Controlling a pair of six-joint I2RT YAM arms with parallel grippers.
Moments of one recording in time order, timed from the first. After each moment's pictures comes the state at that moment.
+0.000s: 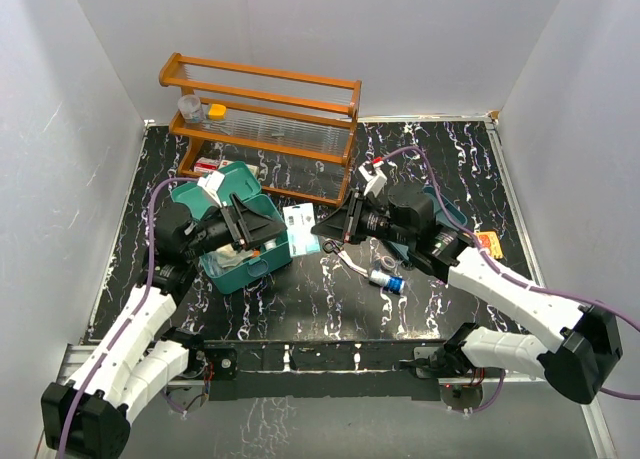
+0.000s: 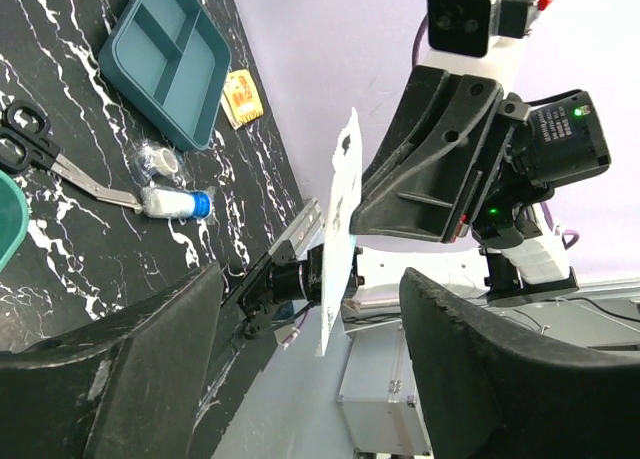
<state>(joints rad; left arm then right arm) -0.29 0.80 0.59 0.09 0.76 -1.06 0.73 1.10 0.88 0.01 -0.37 0.89</state>
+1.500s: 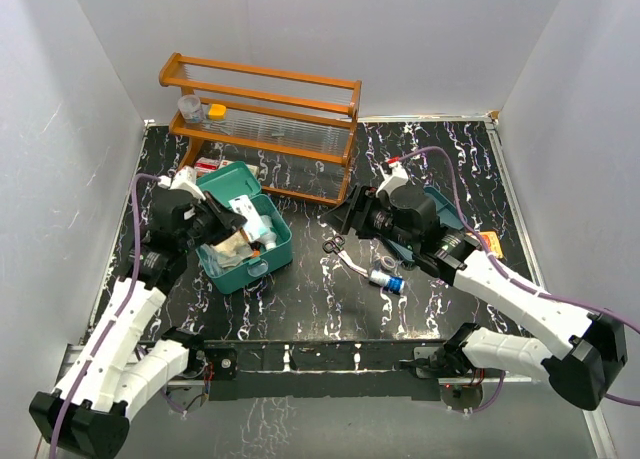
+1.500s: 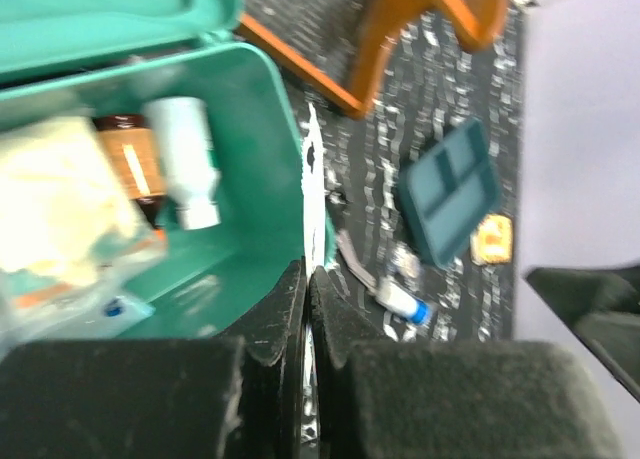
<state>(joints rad) -0.31 0.82 0.82 -0.49 0.16 -0.79 0.74 1.07 0.88 -0.14 -0.06 0.78</state>
